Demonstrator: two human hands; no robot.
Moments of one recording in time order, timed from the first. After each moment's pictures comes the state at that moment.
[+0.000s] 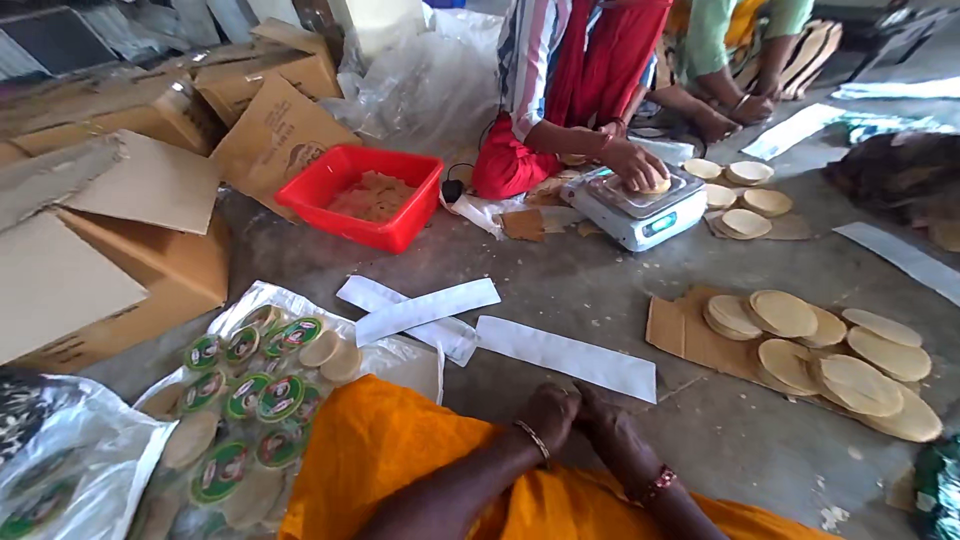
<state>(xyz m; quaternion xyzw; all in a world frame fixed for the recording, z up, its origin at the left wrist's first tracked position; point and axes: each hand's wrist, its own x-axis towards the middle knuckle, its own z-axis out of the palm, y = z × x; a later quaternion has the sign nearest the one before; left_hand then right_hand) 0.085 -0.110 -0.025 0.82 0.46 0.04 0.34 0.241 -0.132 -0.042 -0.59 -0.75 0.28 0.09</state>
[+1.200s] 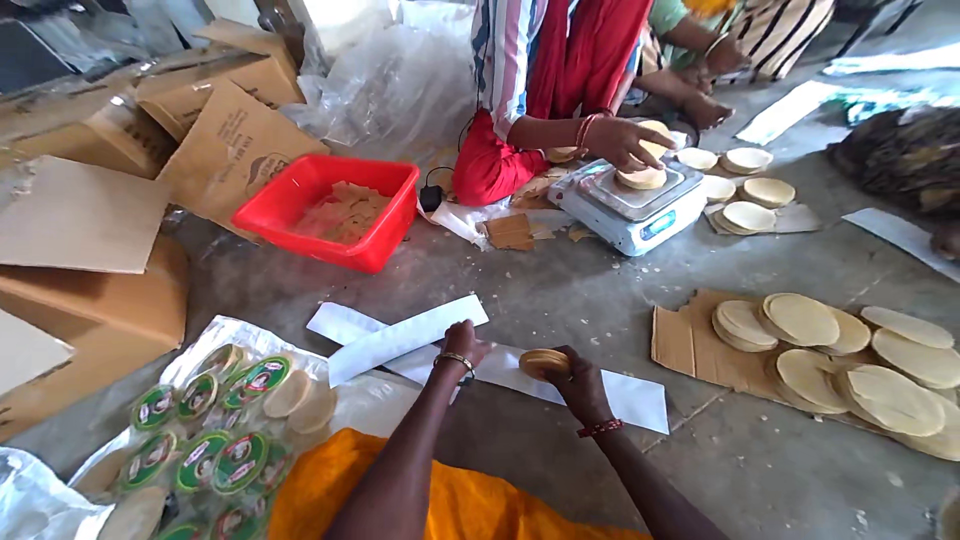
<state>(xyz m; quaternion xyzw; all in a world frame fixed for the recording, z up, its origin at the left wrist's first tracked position) -0.017 0.042 -0.027 0.62 0.70 0.08 0.35 0.214 -0.012 -0.097 -0.62 -0.61 0.35 0.35</state>
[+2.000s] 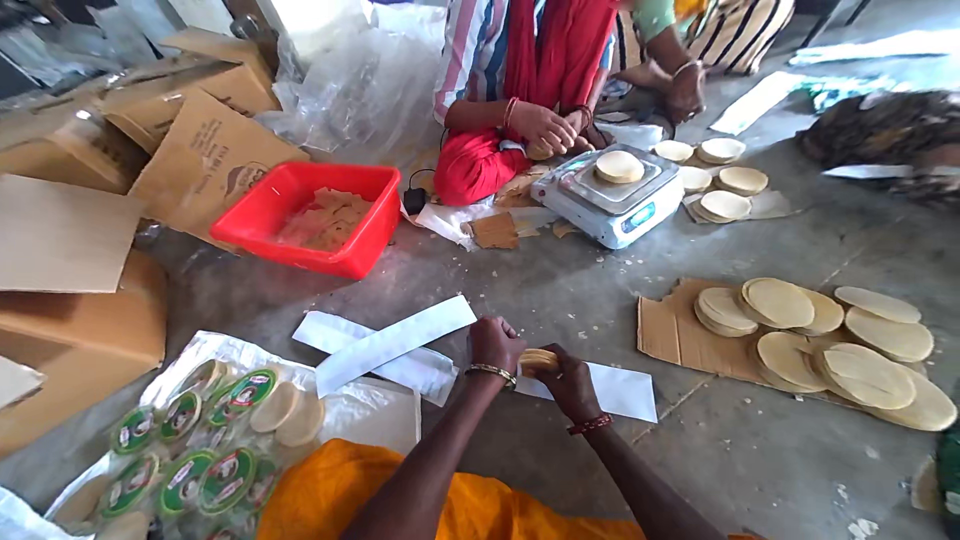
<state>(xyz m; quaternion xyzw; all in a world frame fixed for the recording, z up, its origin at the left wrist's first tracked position) 0.056 0.012 0.026 0.61 0.69 0.20 0.34 0.212 -0.016 -0.098 -0.61 -0.60 0.36 0.37</state>
